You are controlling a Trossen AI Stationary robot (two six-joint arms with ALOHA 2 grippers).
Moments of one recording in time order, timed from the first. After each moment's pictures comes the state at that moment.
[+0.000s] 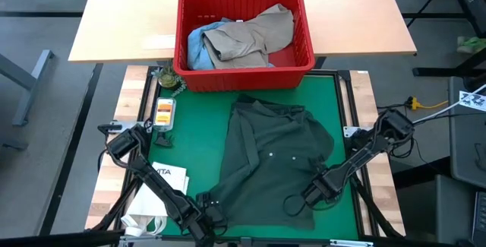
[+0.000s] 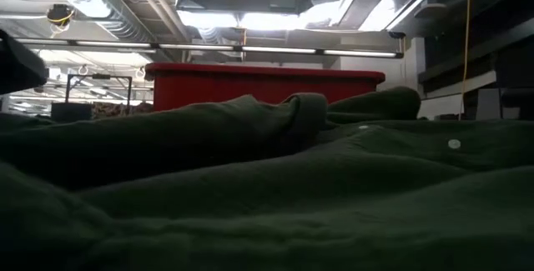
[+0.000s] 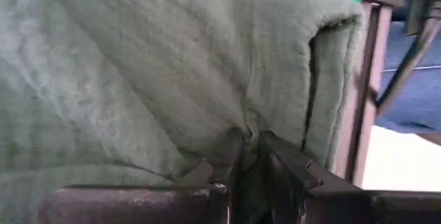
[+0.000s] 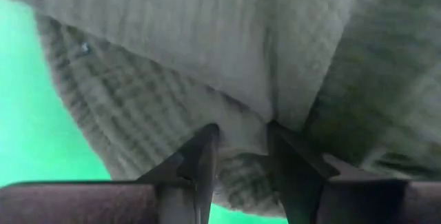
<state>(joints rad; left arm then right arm) -0.80 2.09 1.37 -0.53 -0.16 -1.00 0.72 1.74 0.90 -1.00 0.02 0.37</state>
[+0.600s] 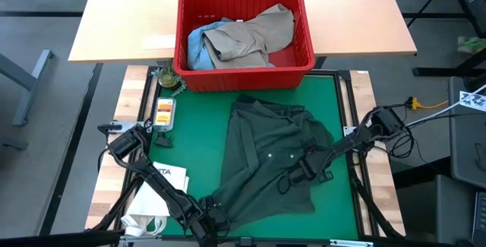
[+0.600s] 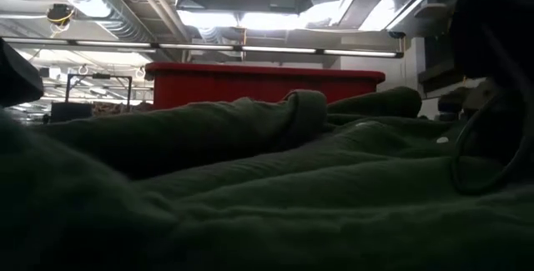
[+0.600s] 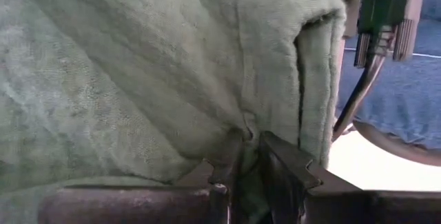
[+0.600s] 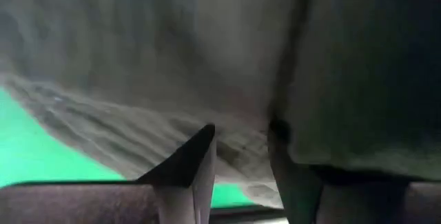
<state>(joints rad) -0.78 2.09 1.36 -0.40 -0.15 -1.01 0.48 1.75 0.92 -1.17 0.15 0.13</state>
